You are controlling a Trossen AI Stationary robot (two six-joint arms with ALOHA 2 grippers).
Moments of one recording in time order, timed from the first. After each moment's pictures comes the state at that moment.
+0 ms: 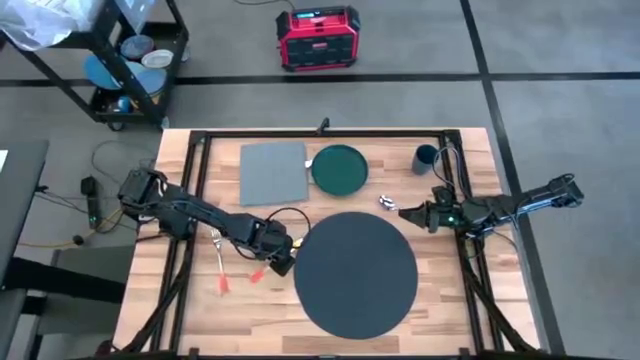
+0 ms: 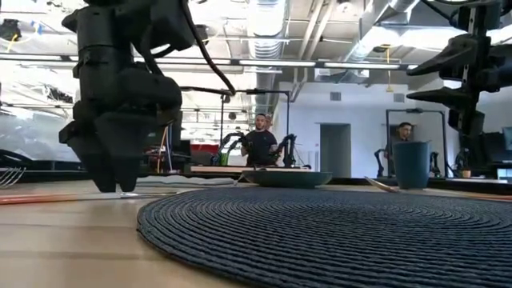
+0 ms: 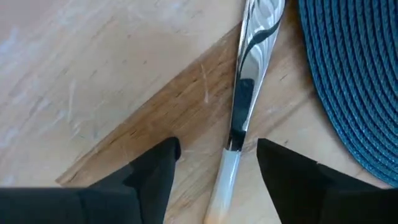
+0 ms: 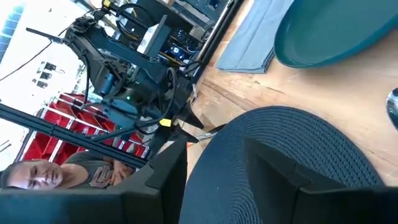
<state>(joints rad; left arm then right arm) -0.27 1.68 0.83 -0.55 0.02 -1.18 0.27 0.22 0.09 -0.04 0.43 1.07</state>
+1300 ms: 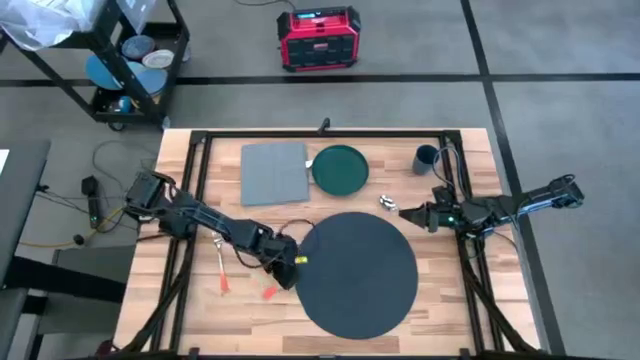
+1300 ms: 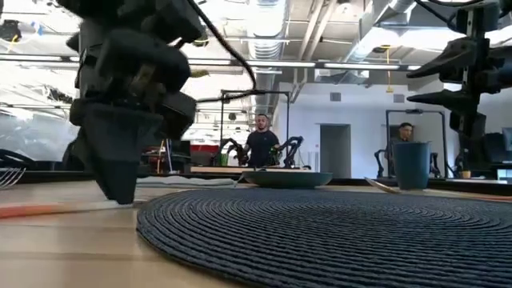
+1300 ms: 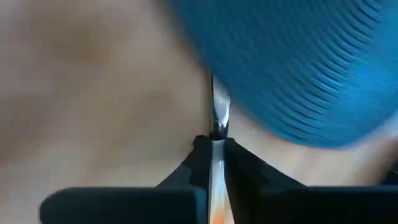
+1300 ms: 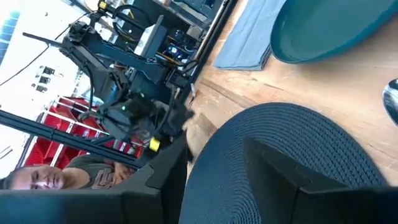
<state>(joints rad) -0.31 1.82 0.83 -0.21 0.27 -1.13 0.27 0.22 0.09 -0.05 0.43 1.11</state>
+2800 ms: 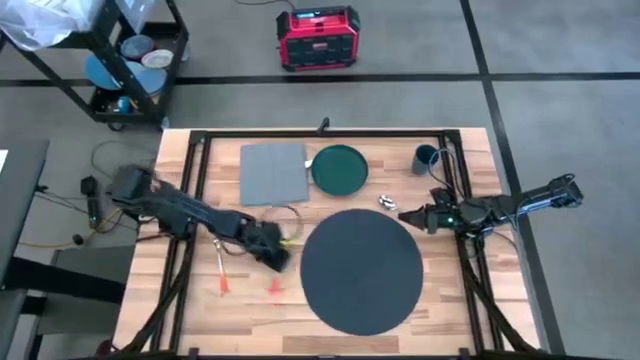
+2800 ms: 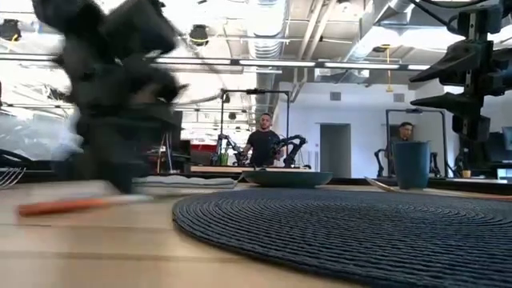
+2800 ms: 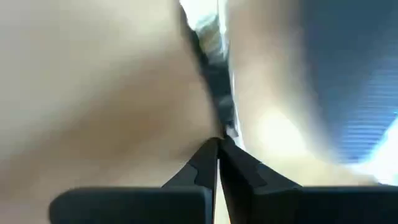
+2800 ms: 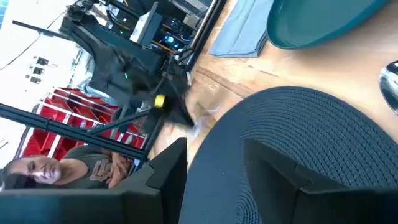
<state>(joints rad) -0.21 1.43 0.58 -0.30 0.03 -1.28 0.27 0.22 0.09 -0.09 0.39 1.12</state>
